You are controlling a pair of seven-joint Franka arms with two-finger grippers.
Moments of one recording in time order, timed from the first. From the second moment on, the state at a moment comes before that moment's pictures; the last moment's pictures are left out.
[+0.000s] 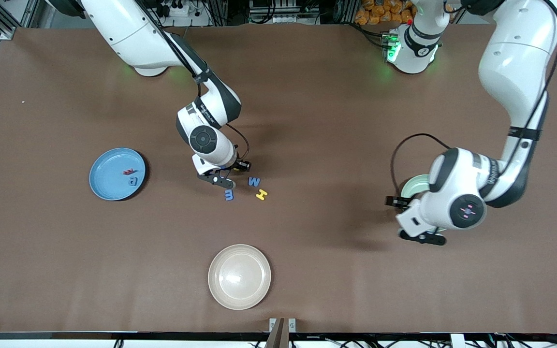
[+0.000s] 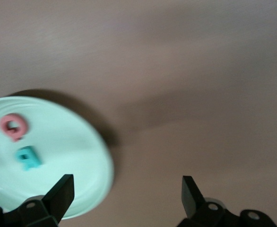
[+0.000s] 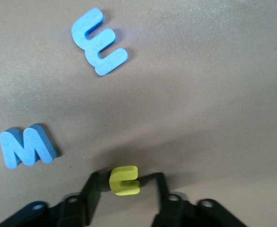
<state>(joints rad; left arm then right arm) 0.07 0.73 -0.45 -1.43 0.23 1.88 -0.24 0.43 0.58 0.19 -1.95 0.08 2.43 0.89</state>
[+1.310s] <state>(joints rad) -0.31 0.76 -0.43 -1.44 0.30 2.25 -0.50 -0.01 0.58 0.17 -1.71 0.03 1.72 0.13</state>
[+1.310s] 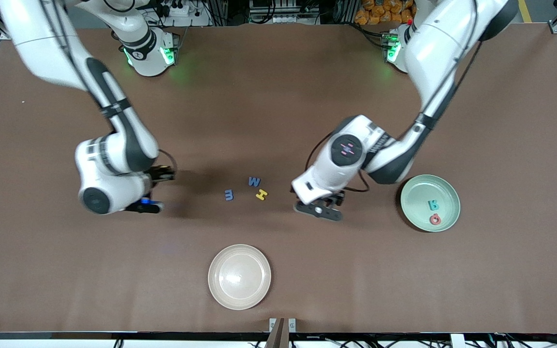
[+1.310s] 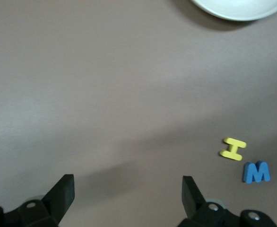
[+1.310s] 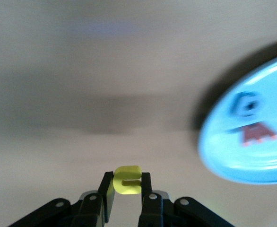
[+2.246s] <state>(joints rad) -0.59 0.98 -0.26 -1.20 0.28 2.39 -0.75 -0.19 0.62 0.17 -1.73 -0.13 1.72 -0.50</state>
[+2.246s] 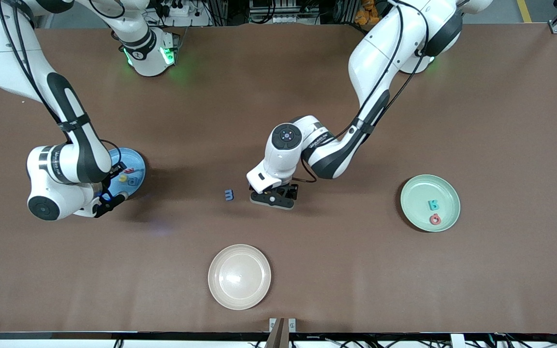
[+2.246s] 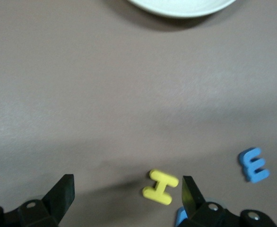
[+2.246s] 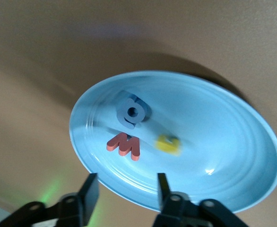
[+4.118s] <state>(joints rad) -0.73 1.08 -0.14 -1.13 0.28 2.40 -0.78 0.07 0.60 0.20 -1.72 0.24 1.85 0.33</state>
